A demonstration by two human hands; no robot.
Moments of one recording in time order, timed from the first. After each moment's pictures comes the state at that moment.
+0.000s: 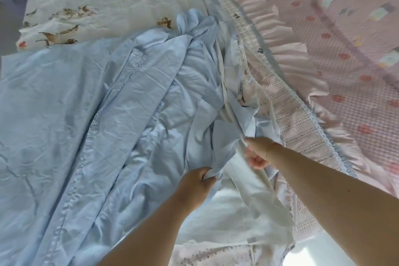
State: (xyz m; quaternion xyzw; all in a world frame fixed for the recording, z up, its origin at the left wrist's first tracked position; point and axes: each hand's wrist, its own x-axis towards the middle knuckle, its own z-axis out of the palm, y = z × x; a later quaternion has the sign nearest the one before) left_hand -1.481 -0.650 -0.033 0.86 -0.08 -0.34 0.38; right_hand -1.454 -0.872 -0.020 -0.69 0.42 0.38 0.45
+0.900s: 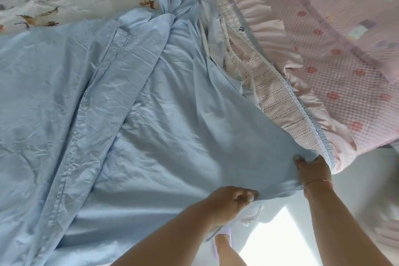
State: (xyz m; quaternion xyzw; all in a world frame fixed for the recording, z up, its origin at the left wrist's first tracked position) left_hand -1.617 -0.686 -0.028 0.76 -0.26 -0.50 0.33; right_hand -1.655 -0.913 -0.019 -0.71 0.59 -0.01 0.38
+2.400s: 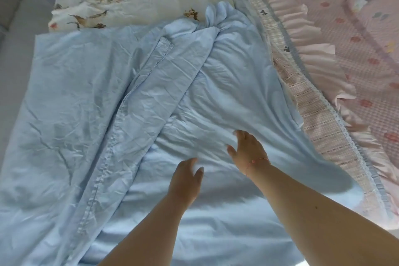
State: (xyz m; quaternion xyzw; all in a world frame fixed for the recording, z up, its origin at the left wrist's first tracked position) left_hand -1.491 -0.582 -0.067 0.91 0.00 -0.25 0.33; right_hand -1.468 -0.777 -0.046 -0.96 0.12 0.17 0.18
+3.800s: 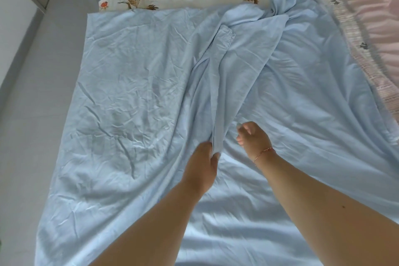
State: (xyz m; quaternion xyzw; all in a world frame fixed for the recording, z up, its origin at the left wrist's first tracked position) left_hand -1.429 -0.429 -0.067 0.94 -0.07 -0.13 0.32; right_hand -1.388 -0.592 -0.071 -0.82 0.23 0.13 0.50
